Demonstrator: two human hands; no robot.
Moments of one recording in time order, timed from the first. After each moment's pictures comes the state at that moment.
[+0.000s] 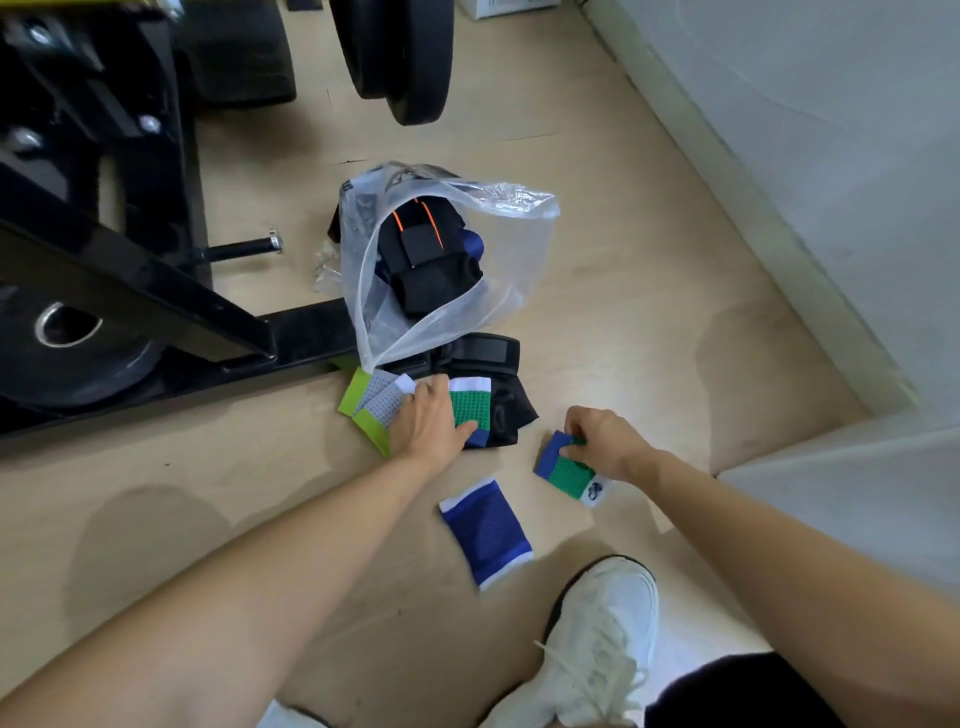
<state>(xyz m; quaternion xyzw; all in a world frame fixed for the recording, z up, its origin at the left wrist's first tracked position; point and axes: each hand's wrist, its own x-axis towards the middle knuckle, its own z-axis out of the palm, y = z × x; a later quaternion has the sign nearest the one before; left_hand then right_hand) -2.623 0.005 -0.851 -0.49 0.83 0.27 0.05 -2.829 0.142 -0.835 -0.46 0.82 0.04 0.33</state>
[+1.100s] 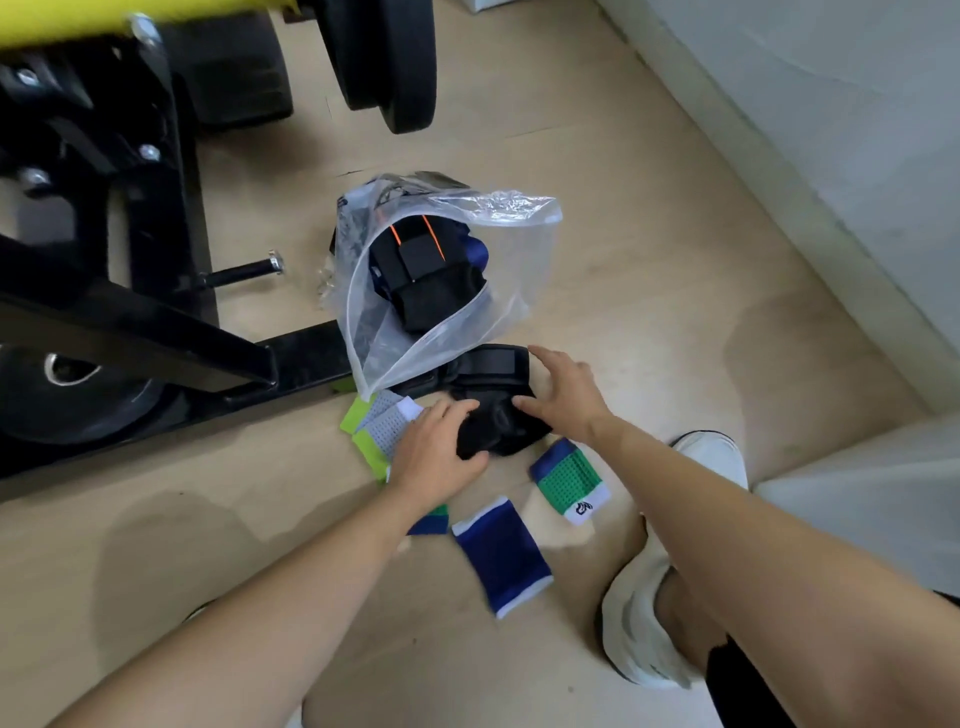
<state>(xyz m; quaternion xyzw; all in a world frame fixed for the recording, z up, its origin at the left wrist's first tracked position) -2.610 0.001 -0.870 -0.40 0.86 0.30 -0.04 -2.819 0.064 -0.847 -0.42 0.83 -0.17 0.32</state>
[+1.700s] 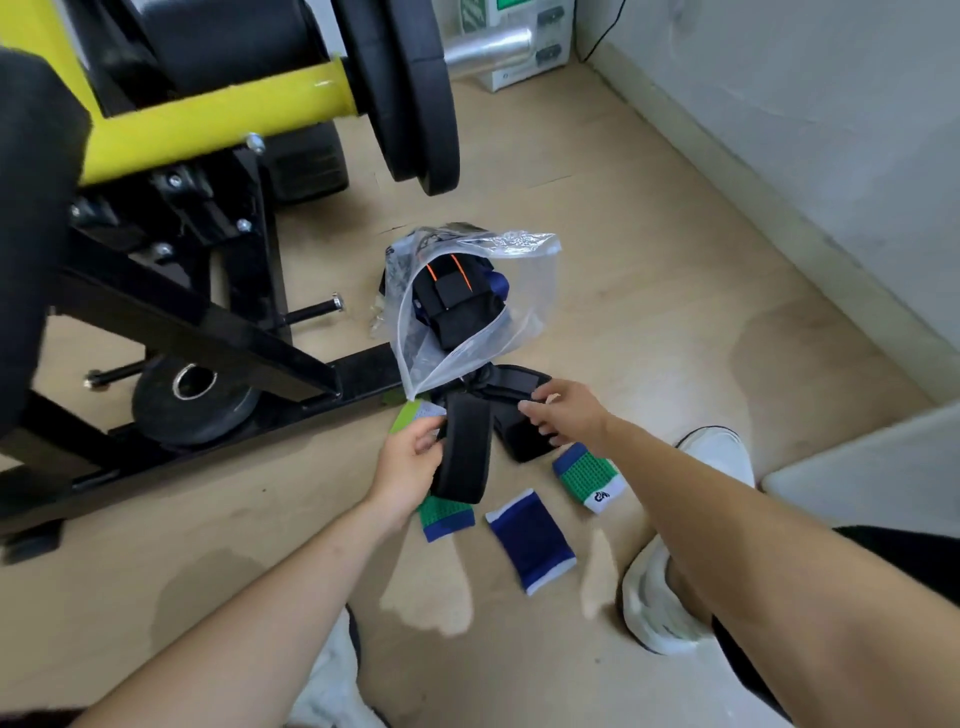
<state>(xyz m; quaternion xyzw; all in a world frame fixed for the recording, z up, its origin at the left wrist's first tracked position) -2.549 0.017 -0.782 -0.54 0.57 0.59 -0.17 -2.782 0.083 -0.797 -0.26 0.76 -0.32 0.50</state>
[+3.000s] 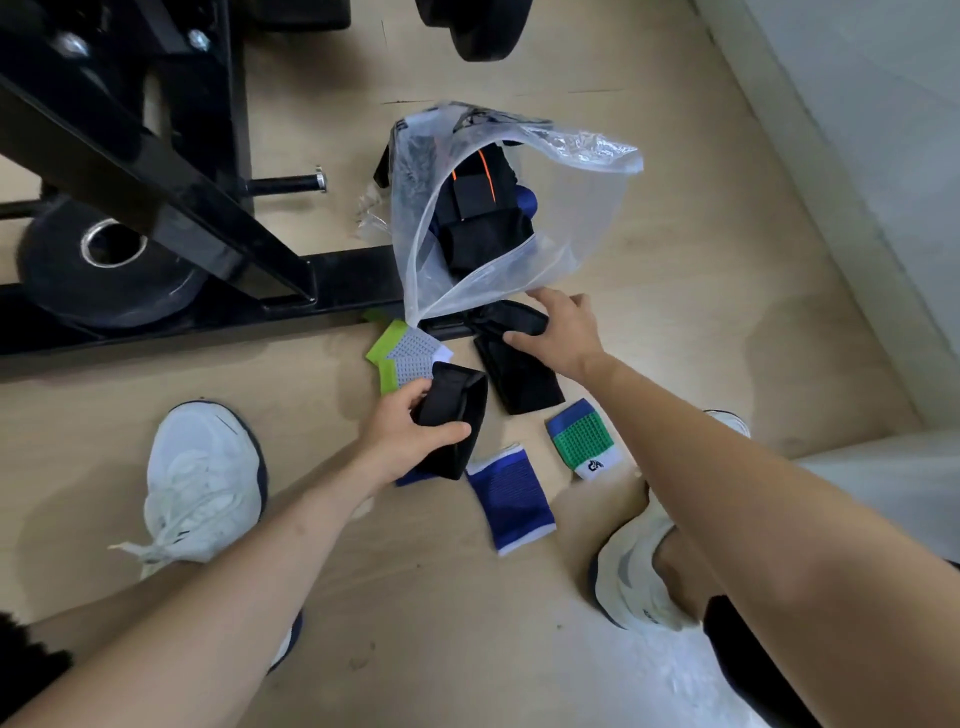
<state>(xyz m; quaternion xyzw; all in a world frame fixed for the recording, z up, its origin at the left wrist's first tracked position) -2.532 0.022 -0.825 -0.52 0.57 0.63 -0.11 -2.788 0.022 -0.838 -0.47 0.83 -0.15 0.25</state>
